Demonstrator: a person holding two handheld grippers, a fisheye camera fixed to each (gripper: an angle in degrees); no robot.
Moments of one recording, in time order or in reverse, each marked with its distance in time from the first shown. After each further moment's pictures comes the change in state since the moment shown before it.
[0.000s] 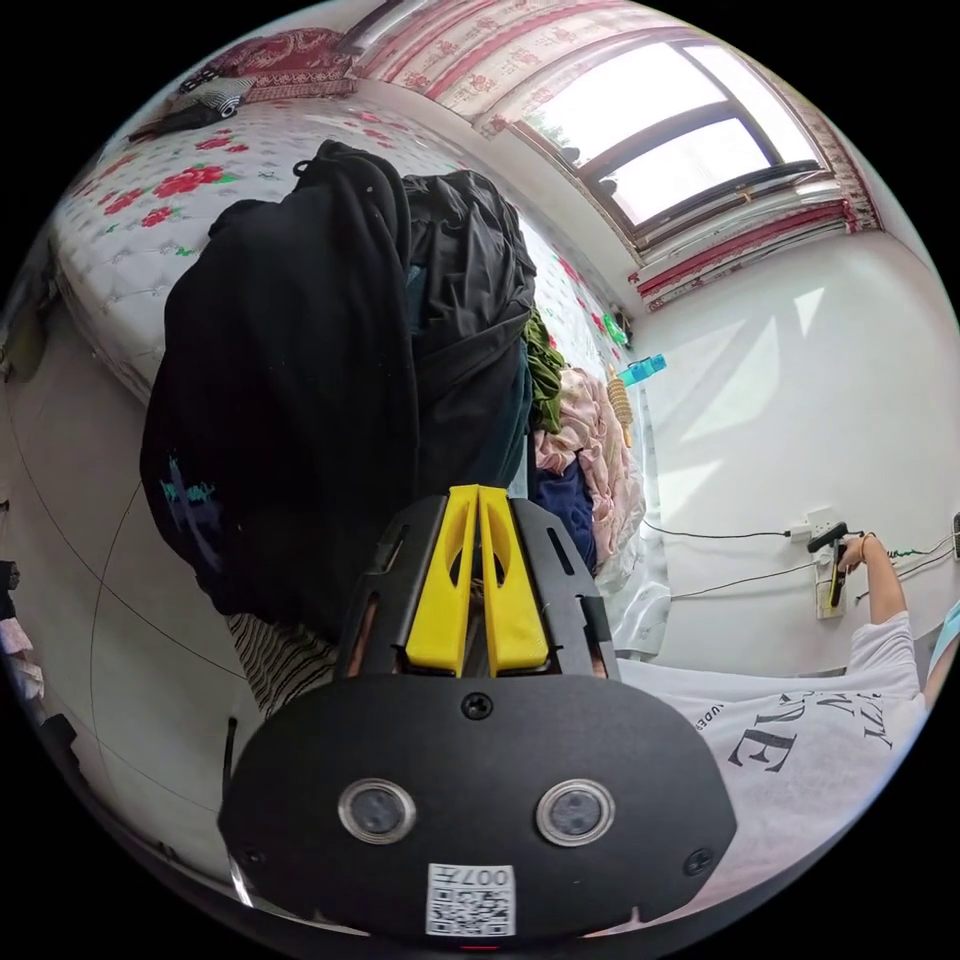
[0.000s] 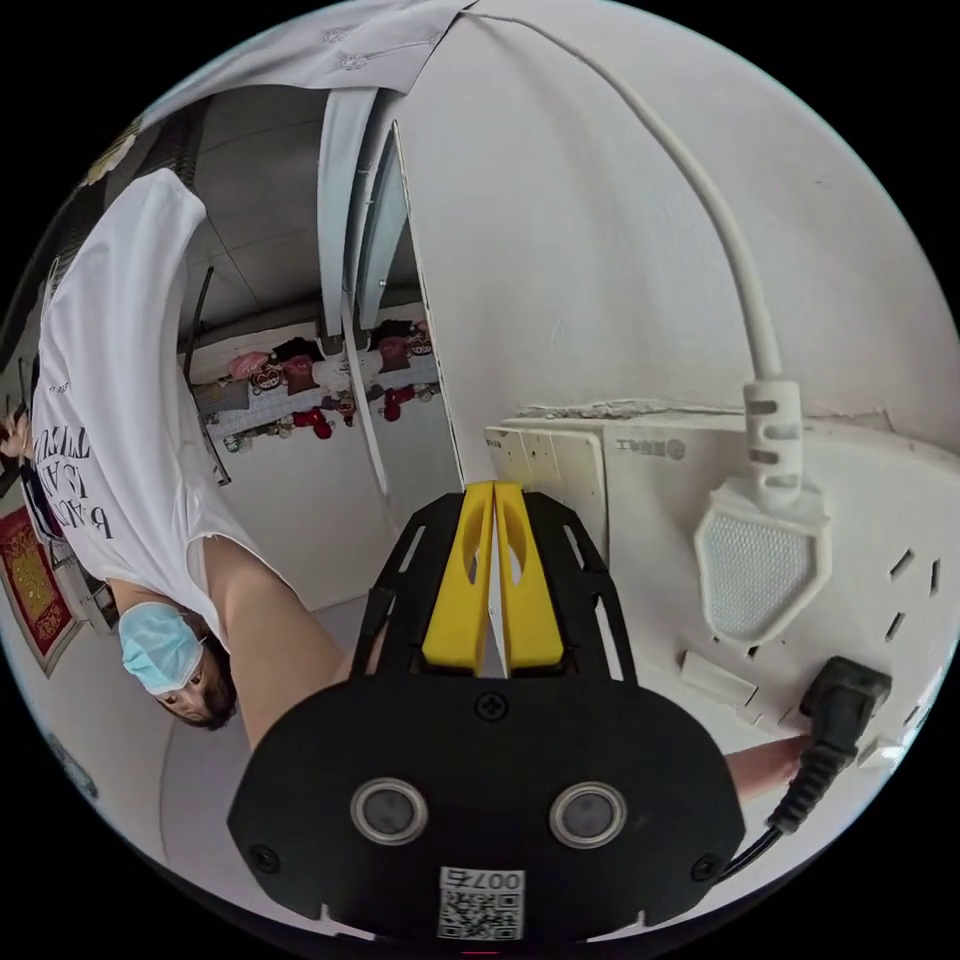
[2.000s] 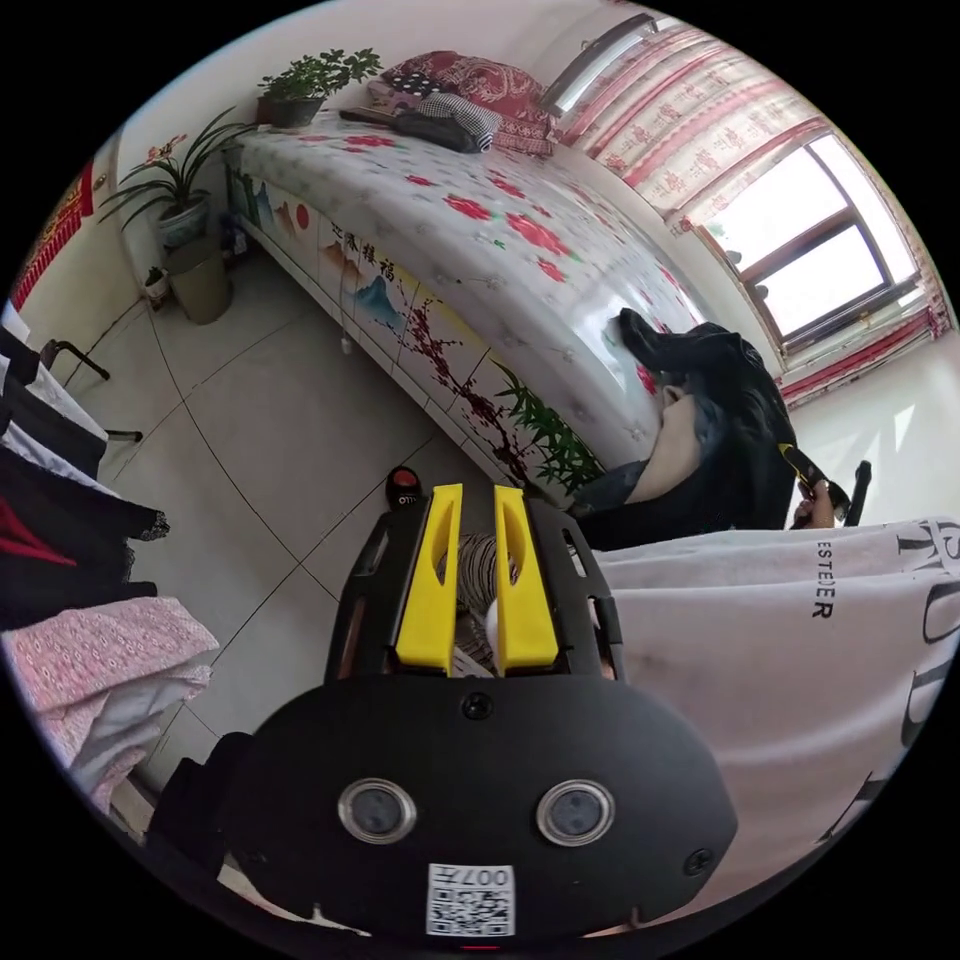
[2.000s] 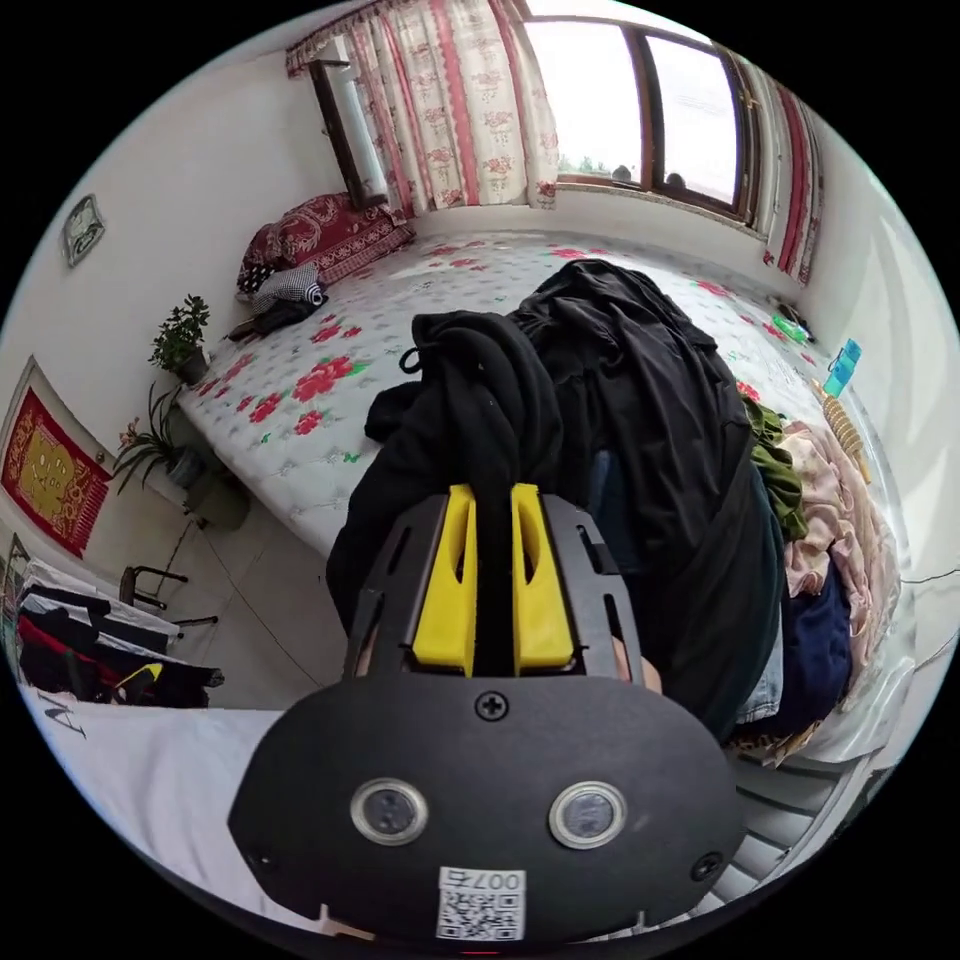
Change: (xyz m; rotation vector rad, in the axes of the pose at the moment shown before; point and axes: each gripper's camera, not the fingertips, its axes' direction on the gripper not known) left arm -0.292 0.138 -0.268 0.112 -0.293 -0.198; right arm -0.140 0.246 0.487 2.343 -0.210 -0.267
